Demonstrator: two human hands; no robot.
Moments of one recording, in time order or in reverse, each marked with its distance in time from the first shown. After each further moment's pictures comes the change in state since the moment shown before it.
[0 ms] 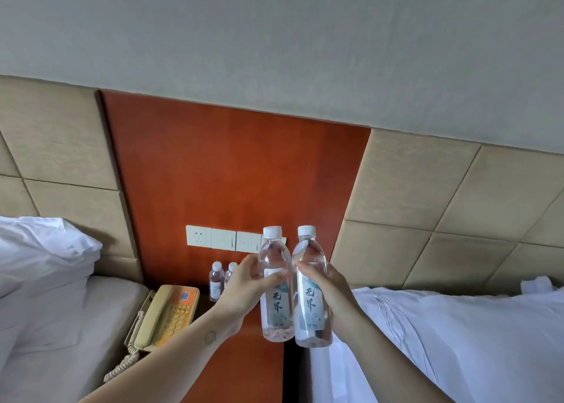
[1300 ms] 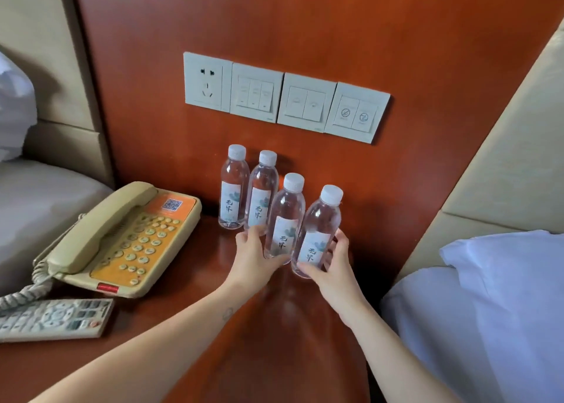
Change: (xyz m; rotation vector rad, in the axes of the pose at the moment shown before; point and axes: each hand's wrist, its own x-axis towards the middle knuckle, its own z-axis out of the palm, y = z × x) left_hand 0.225 -0.468 -0.106 0.473 0.297 0.150; right_hand 0.309 0.450 0.022 -0.367 -0.012 -0.295
